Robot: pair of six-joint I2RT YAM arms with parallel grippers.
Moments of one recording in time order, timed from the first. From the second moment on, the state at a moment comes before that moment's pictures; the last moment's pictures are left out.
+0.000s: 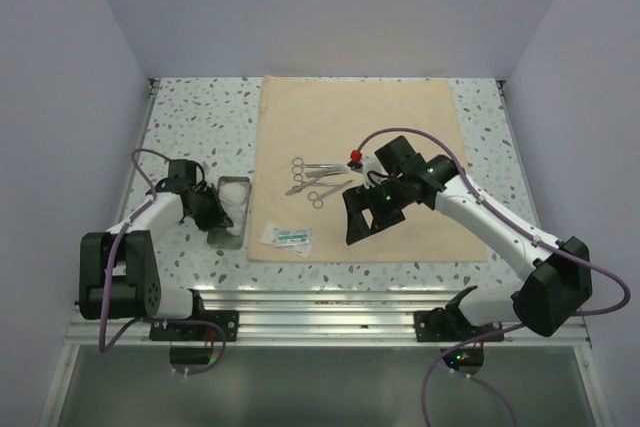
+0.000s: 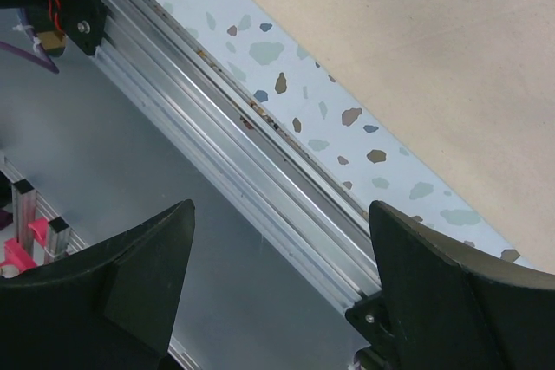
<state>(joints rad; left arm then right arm) 0.05 1.36 0.68 -0.46 0.29 -0.41 0.62 1.34 1.16 -0.96 -0.46 0.22</state>
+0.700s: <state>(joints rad) 0.09 1.21 0.72 -0.65 0.21 -0.49 0.71 1.63 1.24 -0.78 -0.46 0.34</state>
